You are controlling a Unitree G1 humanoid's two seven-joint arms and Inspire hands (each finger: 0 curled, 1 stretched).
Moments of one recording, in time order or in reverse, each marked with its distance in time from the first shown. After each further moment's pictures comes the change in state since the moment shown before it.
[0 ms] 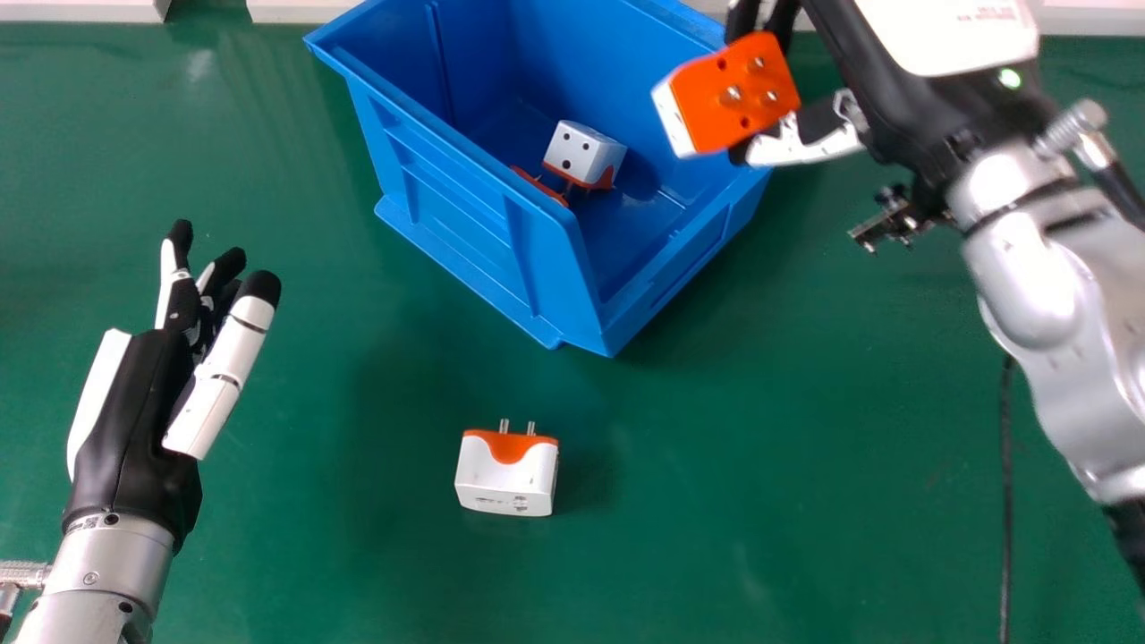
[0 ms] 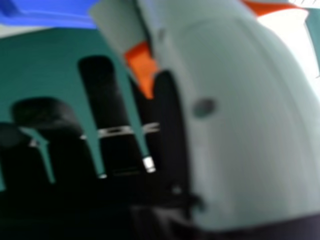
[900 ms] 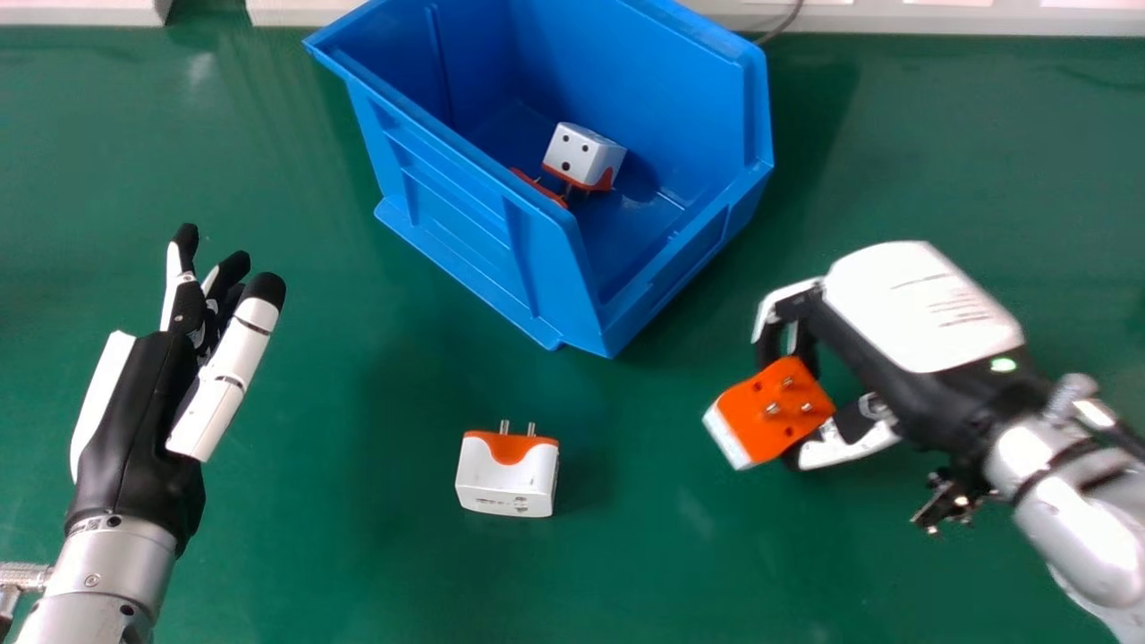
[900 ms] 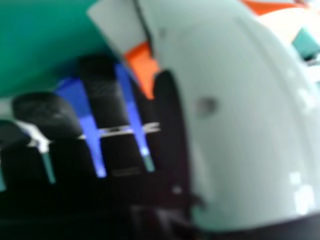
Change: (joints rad) left arm 0.017 0.001 -0.004 -0.044 -0.001 0.041 -0.002; right arm 0.572 -0.184 -0.046 -0.278 0.096 -0.046 0.128
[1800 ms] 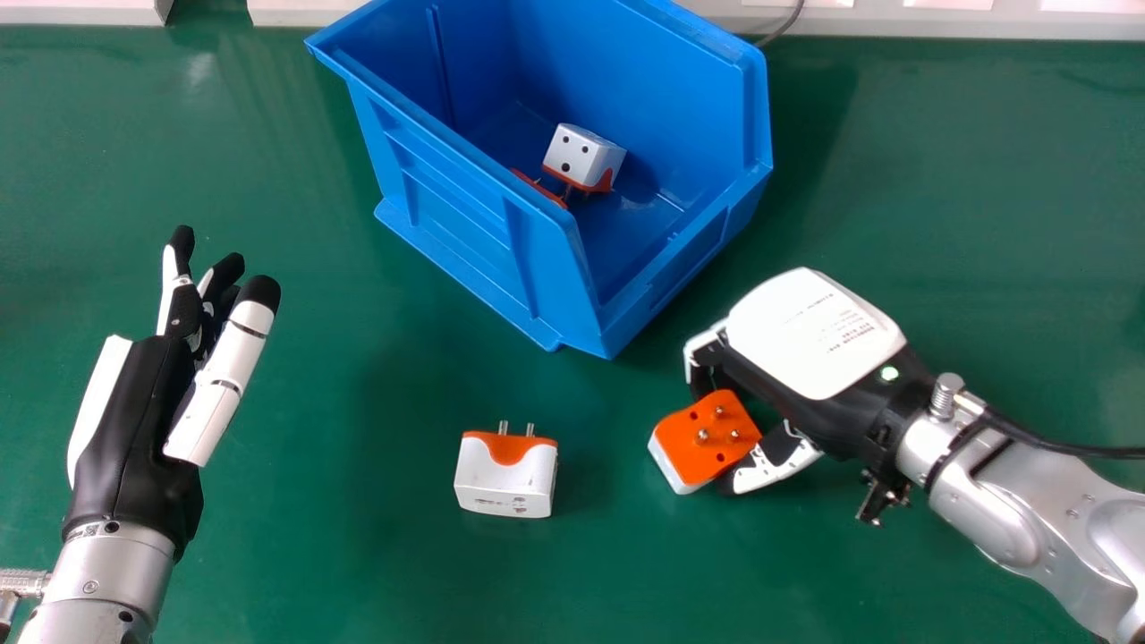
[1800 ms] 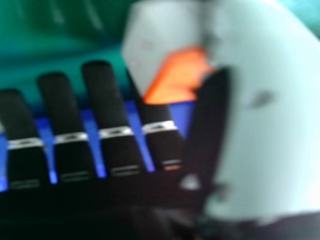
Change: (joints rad) left arm 0.011 -0.002 -0.004 -0.008 0.000 -0.012 0.003; right arm -0.335 0.059 0.317 0.535 -0.250 -0.242 -0.258
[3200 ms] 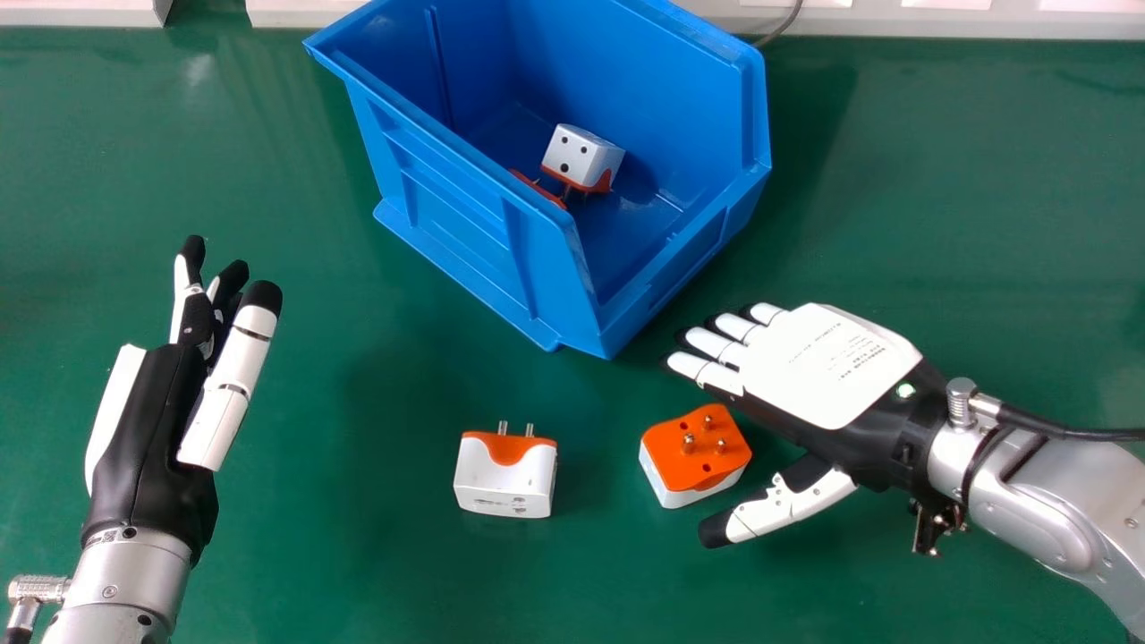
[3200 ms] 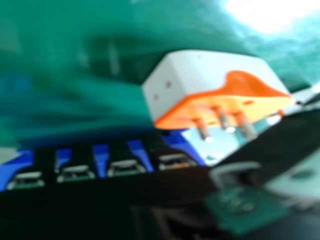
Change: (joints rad) left arm -0.005 -0.018 -0.020 0.045 0.001 -0.036 0.019; right arm 0.074 -0.110 -0.046 -0.216 -0.002 0.013 0.332
